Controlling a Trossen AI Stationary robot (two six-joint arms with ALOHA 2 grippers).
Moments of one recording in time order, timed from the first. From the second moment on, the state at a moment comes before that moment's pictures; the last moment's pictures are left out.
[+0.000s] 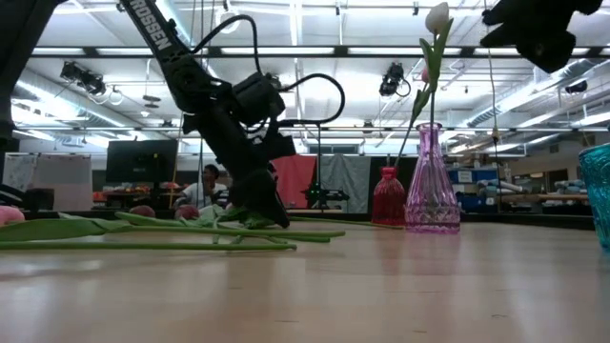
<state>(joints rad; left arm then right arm) 0.32 1.83 0.88 0.10 -0.05 0.31 0.60 0.87 0.70 -0.46 0.66 0.88</state>
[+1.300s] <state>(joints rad) 0.07 1.35 1.16 -0.59 -0.38 0.51 0.51 1.40 1.11 -0.30 0.82 0.34</state>
